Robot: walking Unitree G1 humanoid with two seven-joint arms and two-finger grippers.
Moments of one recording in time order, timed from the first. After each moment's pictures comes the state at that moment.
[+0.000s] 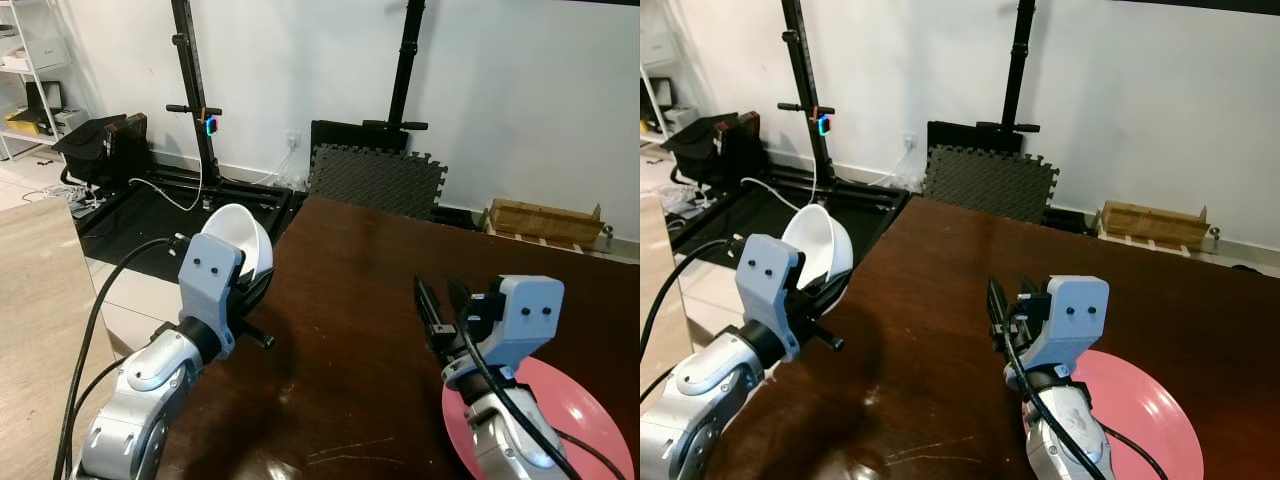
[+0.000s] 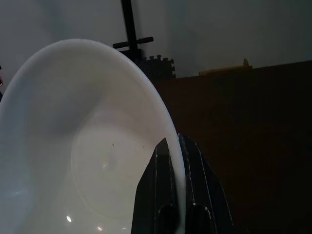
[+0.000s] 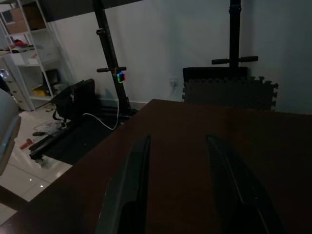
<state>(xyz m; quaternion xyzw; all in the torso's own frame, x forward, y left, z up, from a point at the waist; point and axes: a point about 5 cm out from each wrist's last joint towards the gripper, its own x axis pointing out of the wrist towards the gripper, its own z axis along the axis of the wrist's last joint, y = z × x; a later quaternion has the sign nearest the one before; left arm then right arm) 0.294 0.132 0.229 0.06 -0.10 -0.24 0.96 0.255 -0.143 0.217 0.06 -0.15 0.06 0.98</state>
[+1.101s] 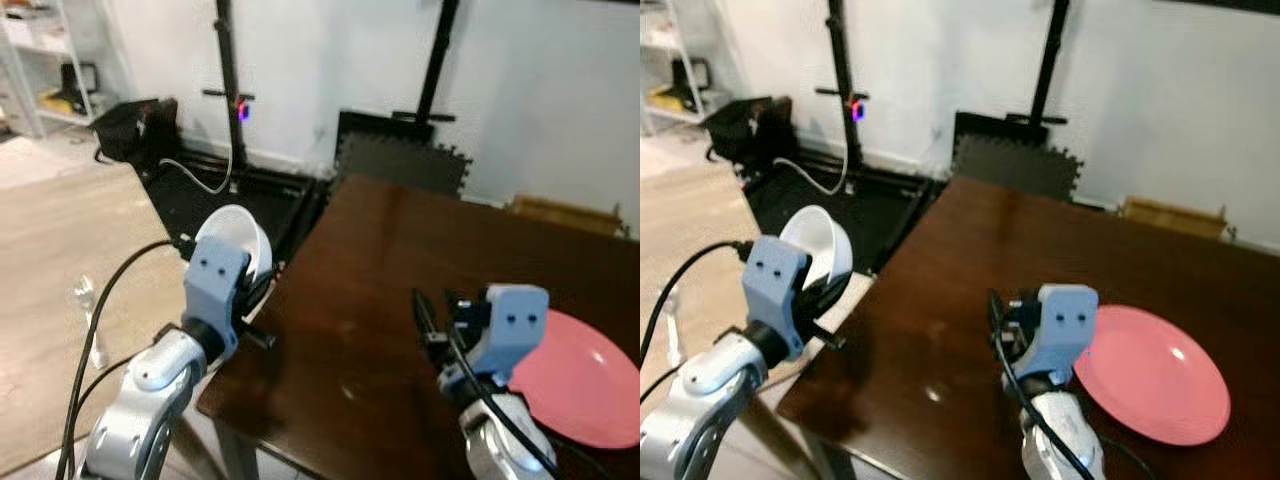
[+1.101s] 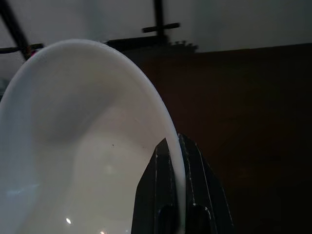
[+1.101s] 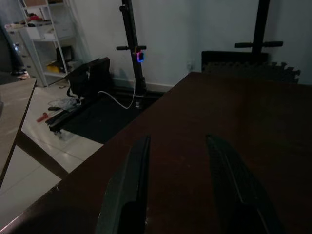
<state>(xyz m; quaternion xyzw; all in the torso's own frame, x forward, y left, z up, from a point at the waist) 0.295 0.130 0.227 0.07 -0.09 -0.22 0.97 0.260 -0.143 0.206 0.05 -0.13 0.04 0.99</state>
